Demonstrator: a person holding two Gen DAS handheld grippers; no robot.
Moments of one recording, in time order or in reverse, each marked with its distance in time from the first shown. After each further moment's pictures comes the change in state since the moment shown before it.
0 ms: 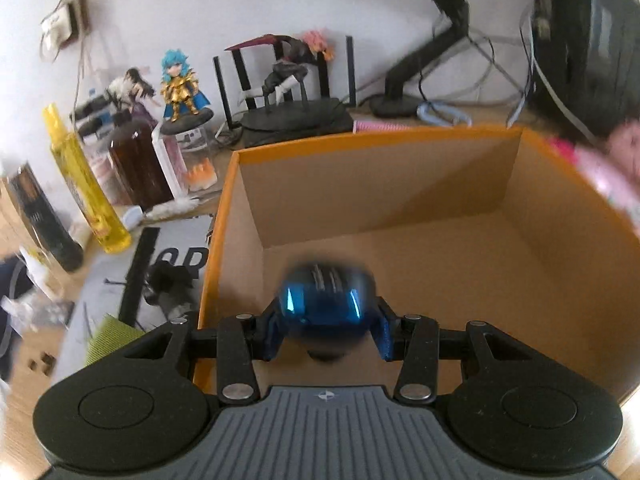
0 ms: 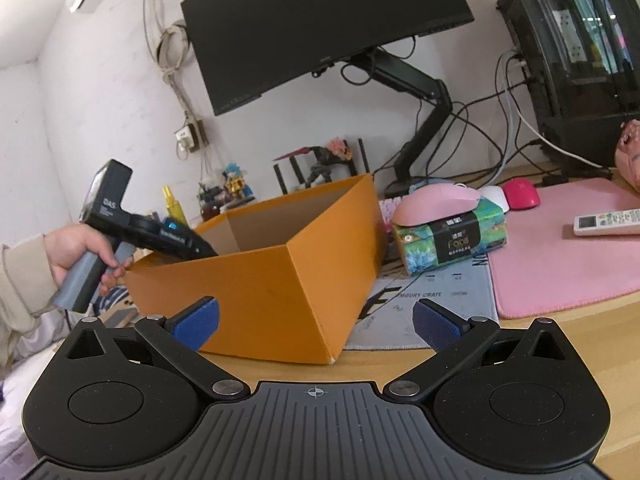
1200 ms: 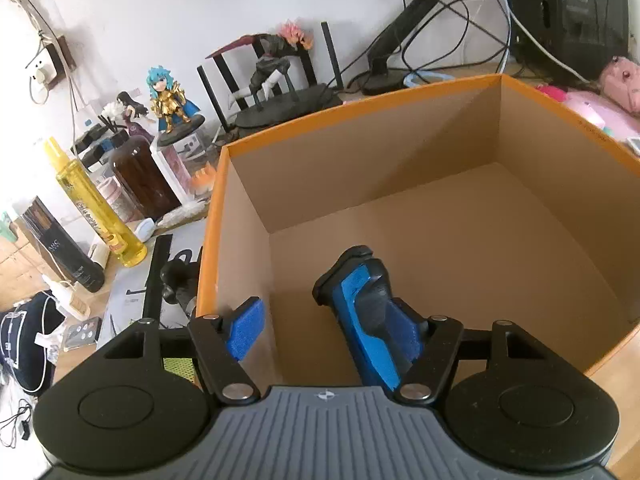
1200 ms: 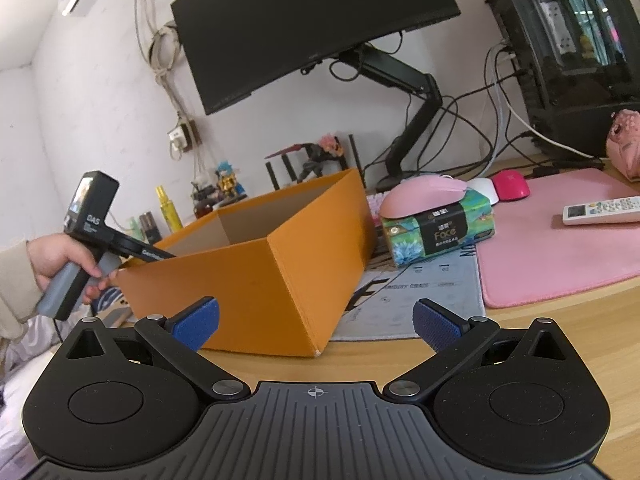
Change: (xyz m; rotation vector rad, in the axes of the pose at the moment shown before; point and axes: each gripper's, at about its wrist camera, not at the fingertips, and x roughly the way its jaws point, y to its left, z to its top) left arm -0.017 -0.018 -0.016 0.122 -0.001 0.050; right arm -0.003 -0.014 -0.002 0.020 0.006 -0.013
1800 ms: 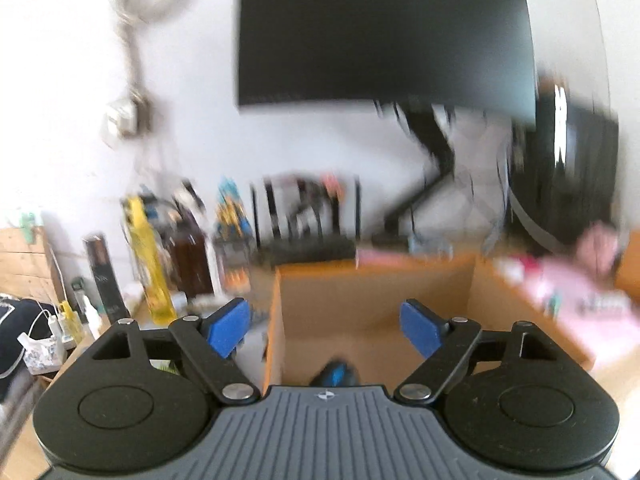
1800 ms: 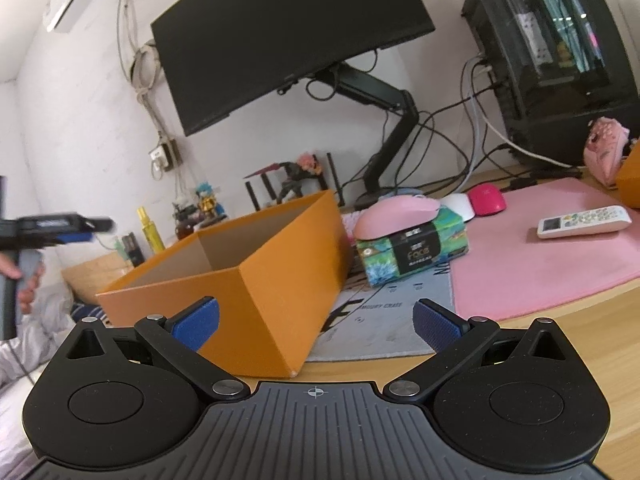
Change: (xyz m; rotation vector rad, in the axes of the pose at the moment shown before) left arm -0.123 0.030 -0.038 -0.286 -0.498 -0.039; right arm -0.010 -0.014 0.008 0.020 -0.054 -0.060
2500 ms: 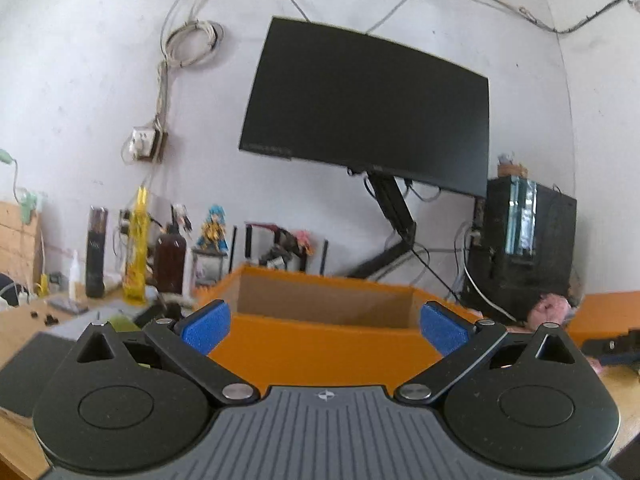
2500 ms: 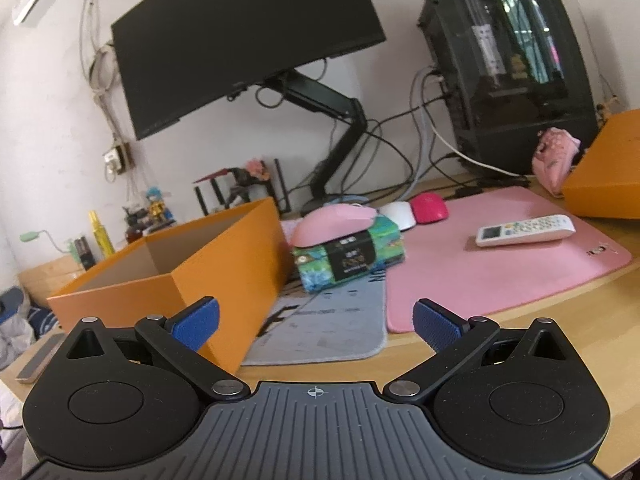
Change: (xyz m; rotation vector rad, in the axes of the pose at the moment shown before) left arm -0.054 -0.028 -0.119 -0.108 -0.251 -0.065; right arm -0.006 -0.020 0.000 -0.006 -0.012 -0.151
